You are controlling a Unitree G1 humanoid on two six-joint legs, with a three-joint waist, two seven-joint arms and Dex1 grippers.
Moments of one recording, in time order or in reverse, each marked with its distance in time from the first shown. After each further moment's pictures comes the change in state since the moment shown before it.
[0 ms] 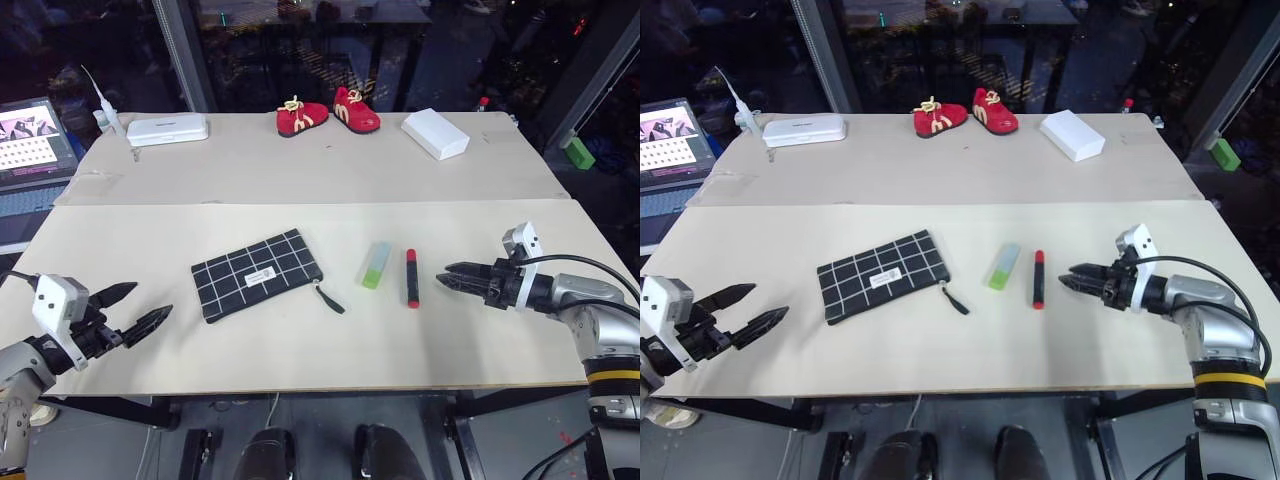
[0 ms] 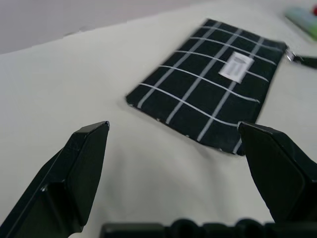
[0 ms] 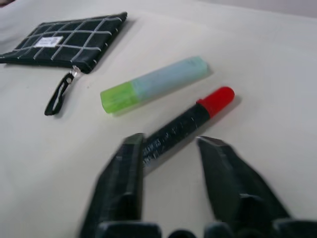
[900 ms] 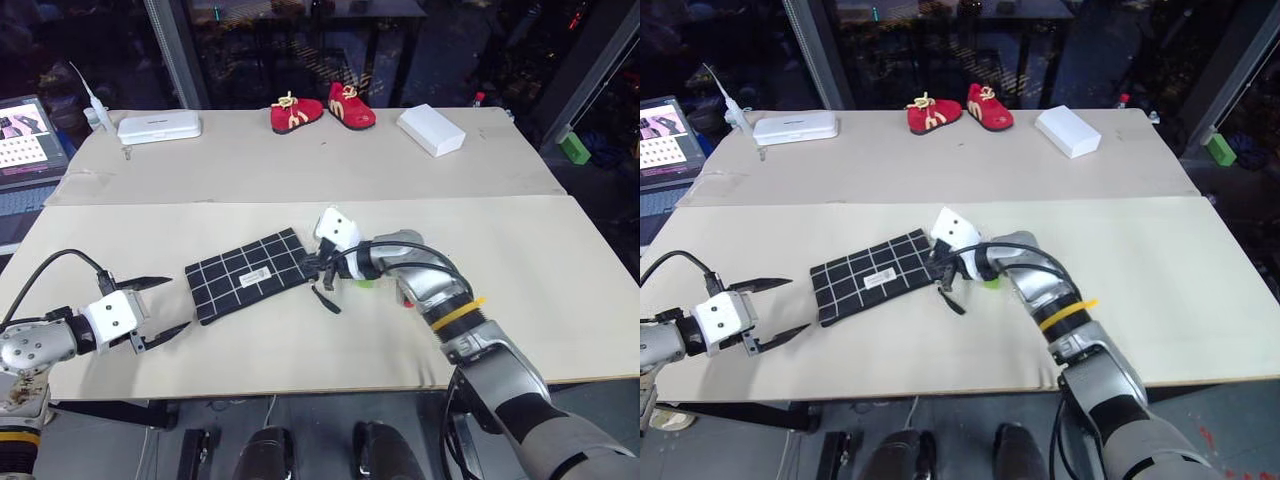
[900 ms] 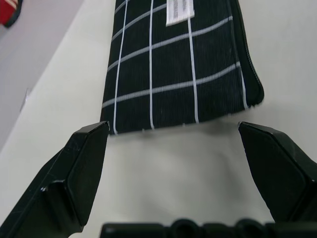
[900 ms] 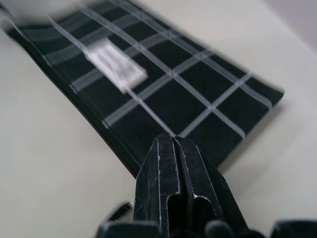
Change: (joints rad) left arm -0.177 0.089 -0.251 0.354 0.376 -0.719 -0.024; right arm -0.440 0.519 0.520 0.244 -0.443 -0.177 -0.284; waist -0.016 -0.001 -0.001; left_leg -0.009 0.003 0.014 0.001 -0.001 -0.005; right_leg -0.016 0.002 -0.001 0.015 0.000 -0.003
